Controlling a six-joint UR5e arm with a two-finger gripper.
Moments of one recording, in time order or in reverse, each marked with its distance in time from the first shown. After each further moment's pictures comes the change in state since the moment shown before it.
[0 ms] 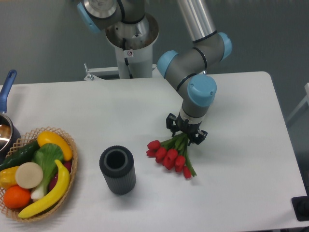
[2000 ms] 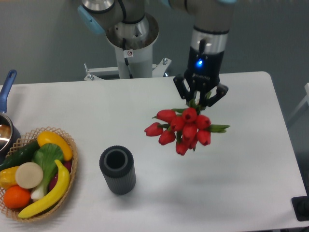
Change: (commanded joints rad) arm 0.089 0.342 0.336 -0.354 -0.287 -0.037
